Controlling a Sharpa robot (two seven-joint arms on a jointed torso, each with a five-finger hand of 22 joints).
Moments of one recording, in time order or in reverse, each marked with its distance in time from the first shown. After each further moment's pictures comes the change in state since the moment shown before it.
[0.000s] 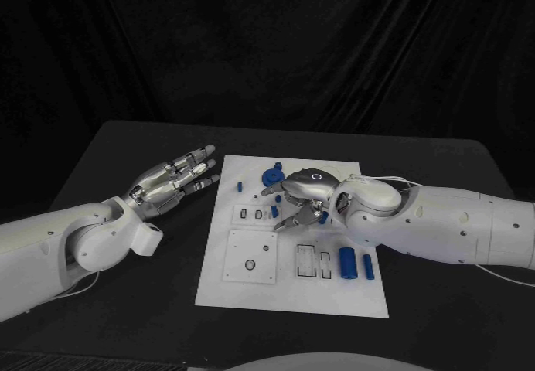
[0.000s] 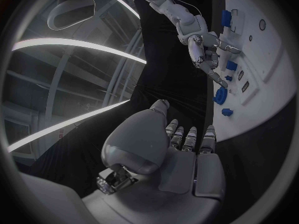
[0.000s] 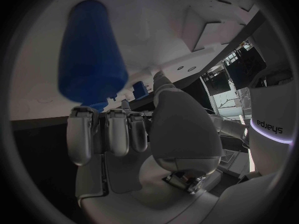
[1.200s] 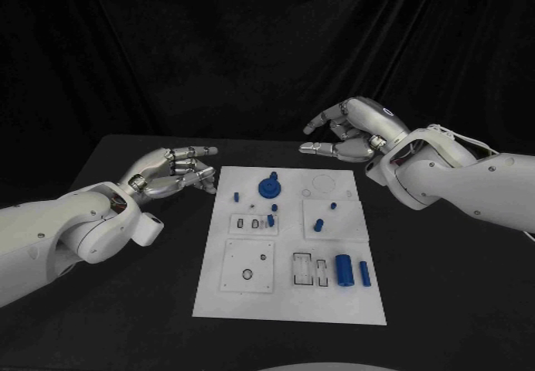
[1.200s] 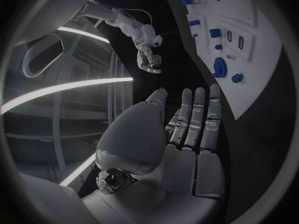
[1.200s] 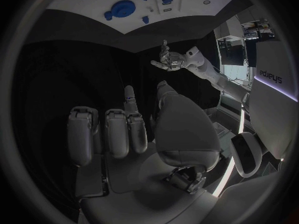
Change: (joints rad) left arm 0.103 -0.016 0.002 0.081 -0.336 -0.342 -0.097; left_hand 0.013 -0.187 0.085 0.045 -0.280 0.240 0.126 0.057 0.023 0.738 0.195 0.591 0.758 0.635 0.072 0.891 0.264 0.000 0.780 0.024 0.381 0.158; right arm 0.204 -0.240 0.000 0.114 0.350 -0.311 0.209; right_hand -0.159 0.118 0.027 -0.006 0.023 0.377 0.005 0.136 0.064 0.000 0.000 0.000 0.000 0.000 0.000 0.007 0.000 0.000 0.003 -0.003 0.012 0.000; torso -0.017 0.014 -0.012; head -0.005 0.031
